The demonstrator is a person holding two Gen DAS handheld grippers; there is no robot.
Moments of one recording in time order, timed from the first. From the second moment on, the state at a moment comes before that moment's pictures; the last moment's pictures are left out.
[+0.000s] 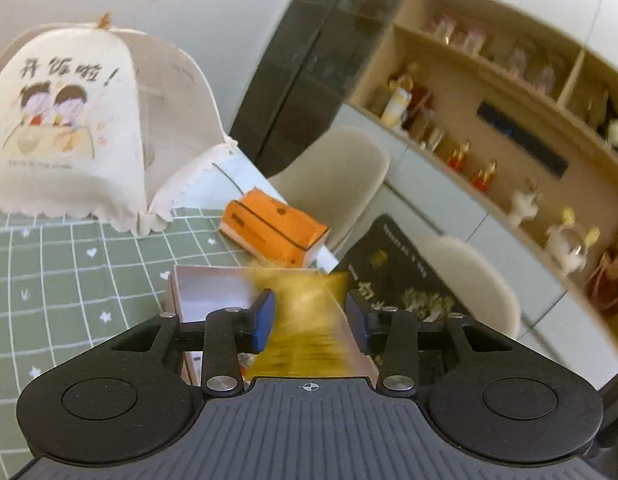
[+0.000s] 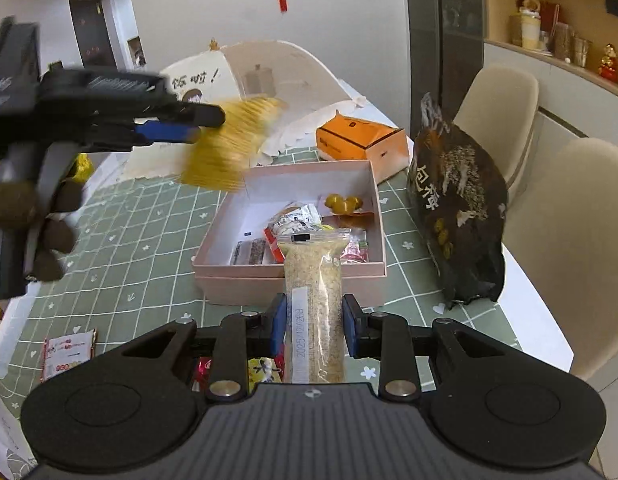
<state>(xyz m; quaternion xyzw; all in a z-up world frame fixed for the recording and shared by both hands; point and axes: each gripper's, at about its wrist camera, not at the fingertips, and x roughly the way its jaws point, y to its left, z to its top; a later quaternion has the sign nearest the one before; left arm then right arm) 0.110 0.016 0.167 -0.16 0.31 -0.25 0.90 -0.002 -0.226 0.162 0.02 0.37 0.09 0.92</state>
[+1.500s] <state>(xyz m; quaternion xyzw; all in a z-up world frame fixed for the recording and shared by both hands) -0.009 0.053 0.054 -0.01 0.46 -0.05 0.88 -0.009 -0.176 0.067 -0.03 0.46 0.15 0.88</state>
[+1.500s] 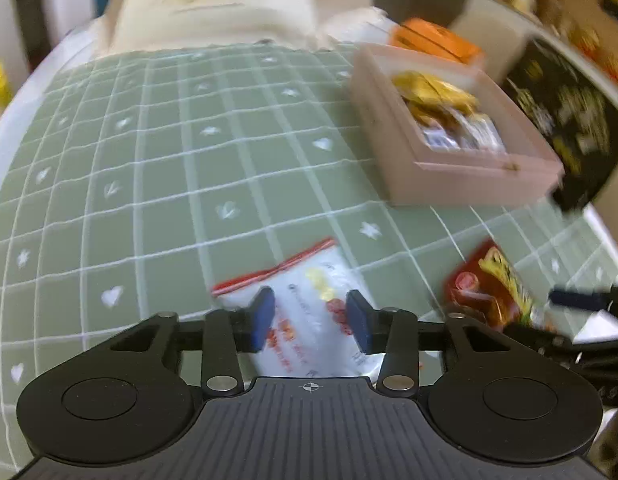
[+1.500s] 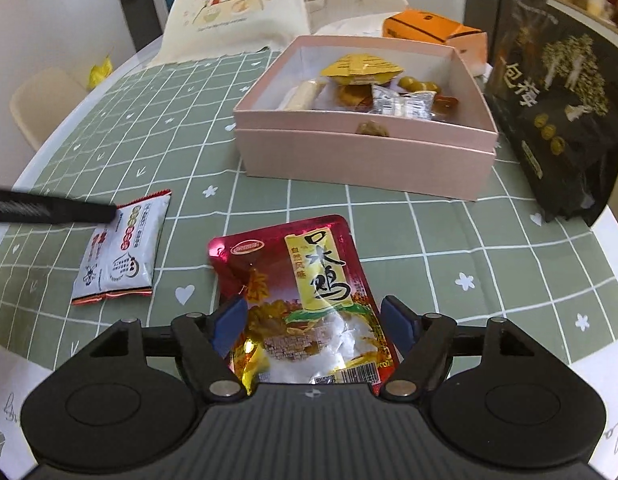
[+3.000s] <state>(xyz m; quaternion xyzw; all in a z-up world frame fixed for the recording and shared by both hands) -0.045 0.047 0.036 0.00 0.49 -0.12 0.86 0.018 -0.176 0.048 -0.01 0.44 0.17 0.88</state>
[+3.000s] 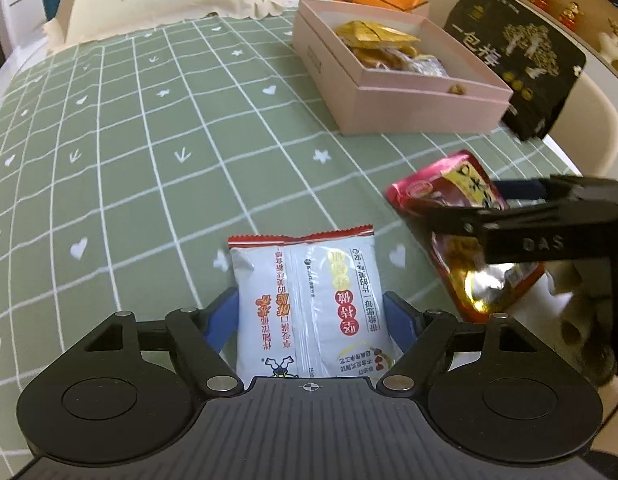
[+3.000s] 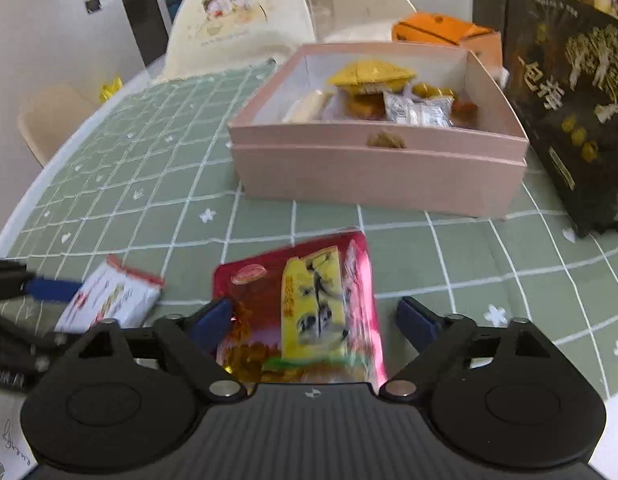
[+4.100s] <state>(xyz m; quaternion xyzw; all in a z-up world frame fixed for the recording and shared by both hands) -0.057 0.030 0.060 0.01 0.45 -0.18 0.88 -0.034 -0.217 0.138 0.00 0.39 0.13 0.91</state>
